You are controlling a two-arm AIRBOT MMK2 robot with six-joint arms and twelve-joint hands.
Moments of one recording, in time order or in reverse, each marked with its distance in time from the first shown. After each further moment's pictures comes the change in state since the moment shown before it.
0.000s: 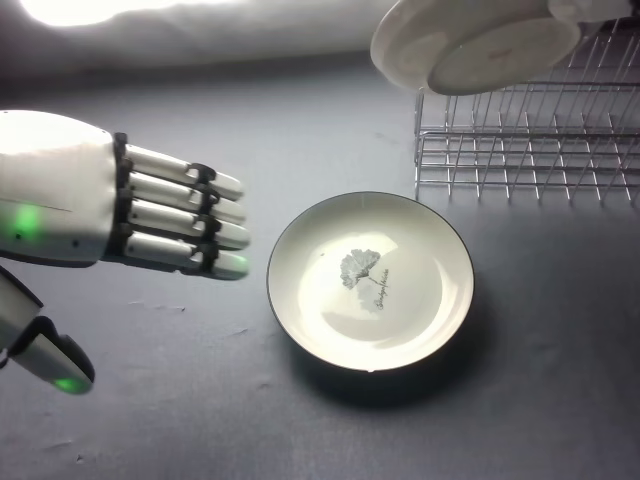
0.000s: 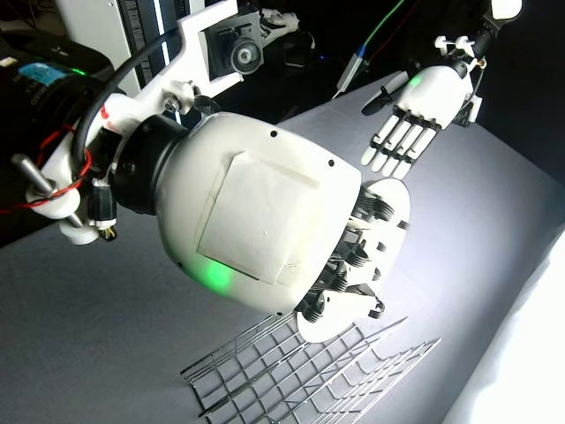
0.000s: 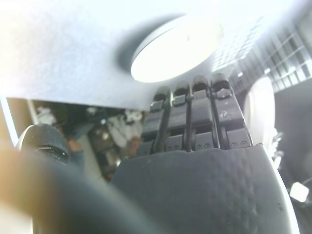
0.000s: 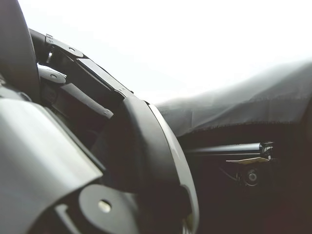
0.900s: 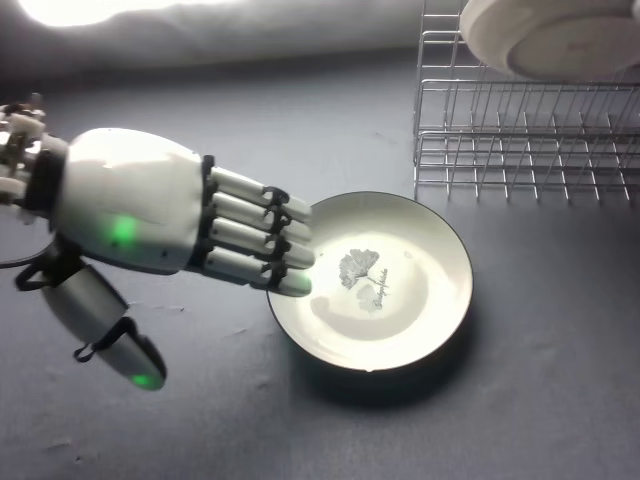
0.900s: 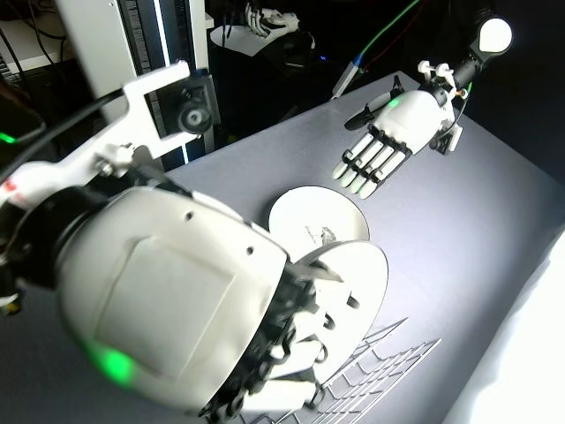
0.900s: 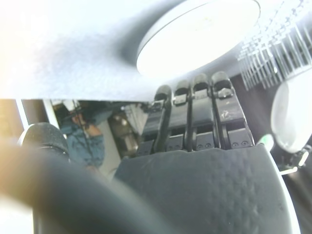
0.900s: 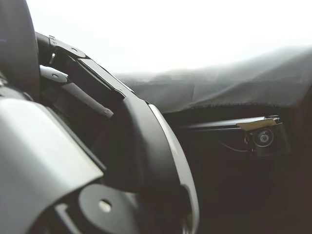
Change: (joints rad) left arm -0.005 -0.192 0.123 0.048 -0.035 0.010; right arm -0.141 0.033 0.103 -0.064 0.098 -0.015
